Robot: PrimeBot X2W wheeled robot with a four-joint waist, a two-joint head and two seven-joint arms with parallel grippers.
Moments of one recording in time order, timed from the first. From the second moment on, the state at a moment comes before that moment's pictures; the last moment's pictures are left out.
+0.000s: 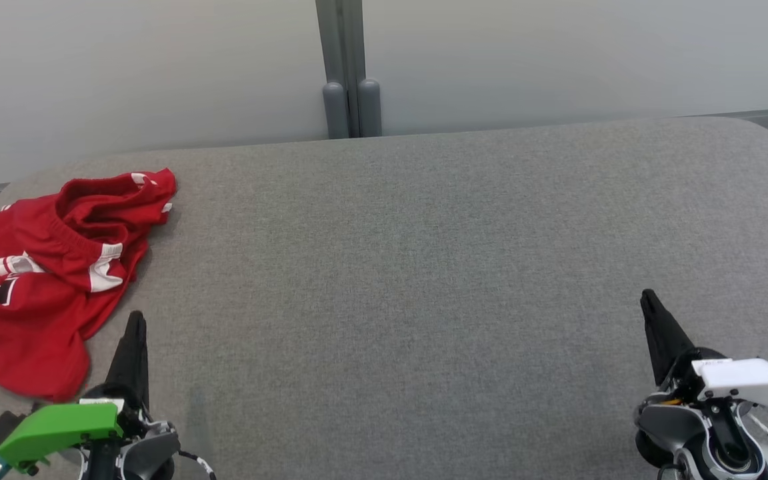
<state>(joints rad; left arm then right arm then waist) -0.10 0.05 0.11 0.25 -1.62 -0.13 0.11 -0.10 -0.05 -0.11 0.25 1.61 0.13 0.11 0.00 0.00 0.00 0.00</state>
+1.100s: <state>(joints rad) -0.06 0.04 0.02 0.27 -1.14 -0.13 -0.03 -0.07 -0.05 -0.02 0.19 0.98 0.13 -0.03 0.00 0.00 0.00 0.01</state>
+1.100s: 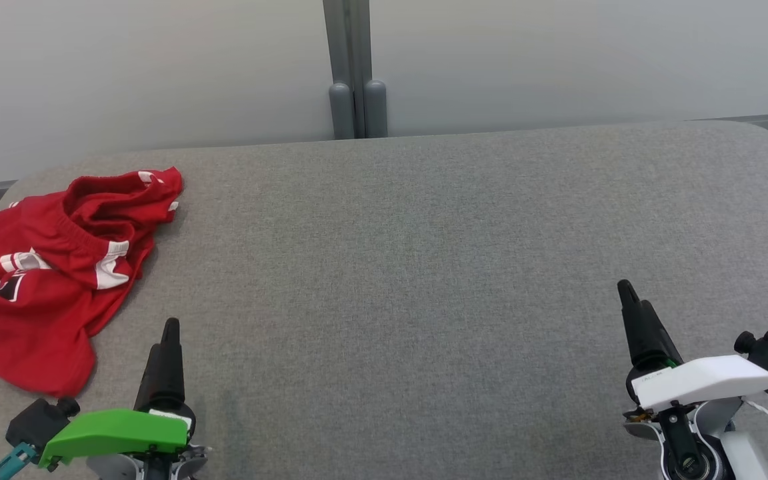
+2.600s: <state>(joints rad) -0.01 0.04 -0.03 0.27 -0.48 -0.13 -0.16 -0.04 -0.06 -0.03 0.21 0.36 0.13 -0.16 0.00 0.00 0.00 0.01</state>
